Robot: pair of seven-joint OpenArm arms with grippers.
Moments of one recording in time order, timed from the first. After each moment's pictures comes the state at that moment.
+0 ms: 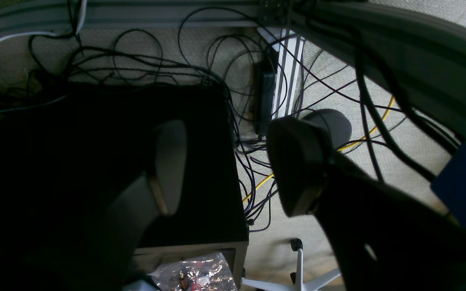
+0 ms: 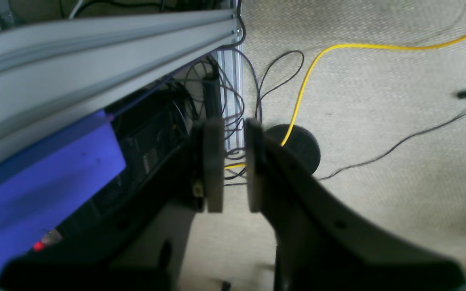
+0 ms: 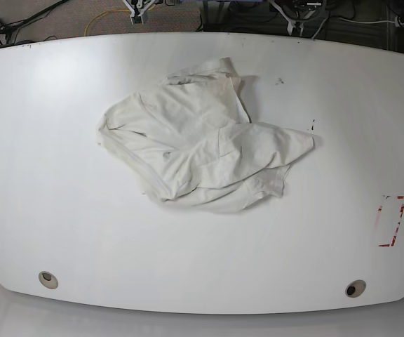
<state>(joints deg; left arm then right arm) 8.8 -6.6 -4.8 15.6 1.2 -13.3 1.5 -18.1 0.8 18.3 29.3 -9.8 23.9 -2.7</state>
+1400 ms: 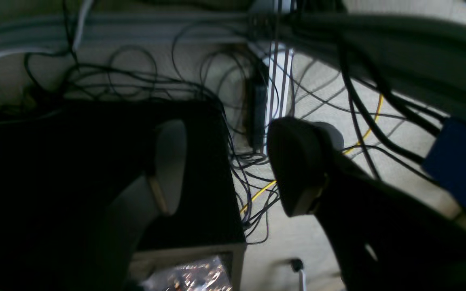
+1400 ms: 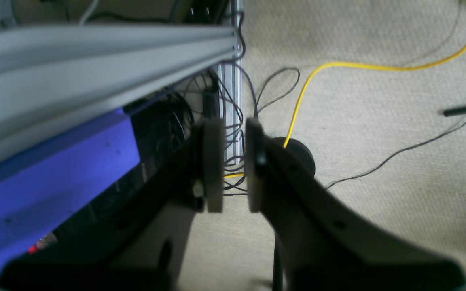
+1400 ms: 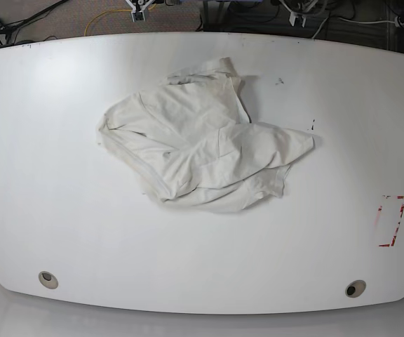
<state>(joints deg) 17.0 -6.8 -5.2 24.8 0.4 -14.9 -1.9 -24.8 -1.3 18.2 40.3 -9.9 24.0 -3.2</state>
